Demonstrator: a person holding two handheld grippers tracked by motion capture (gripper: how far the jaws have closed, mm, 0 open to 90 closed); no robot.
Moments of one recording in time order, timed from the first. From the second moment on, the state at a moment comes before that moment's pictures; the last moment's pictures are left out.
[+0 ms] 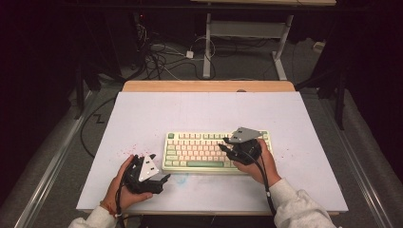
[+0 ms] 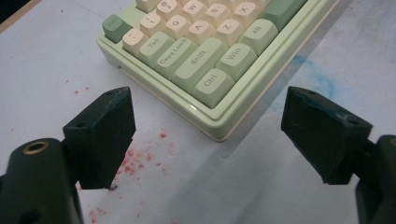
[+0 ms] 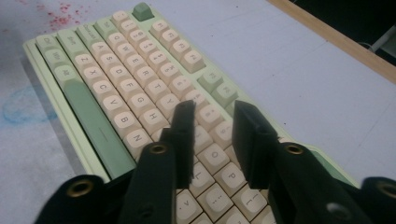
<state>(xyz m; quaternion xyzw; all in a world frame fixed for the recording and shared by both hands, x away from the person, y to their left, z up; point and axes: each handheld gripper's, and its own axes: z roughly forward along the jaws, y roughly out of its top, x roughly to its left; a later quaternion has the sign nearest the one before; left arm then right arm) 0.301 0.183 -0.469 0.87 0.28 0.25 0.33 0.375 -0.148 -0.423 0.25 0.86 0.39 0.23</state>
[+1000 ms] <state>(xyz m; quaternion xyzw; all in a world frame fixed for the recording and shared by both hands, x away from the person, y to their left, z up) 0.299 0.183 -0.463 0.86 0.28 0.25 0.34 0.327 -0.192 -0.415 0.25 0.81 0.43 0.29</state>
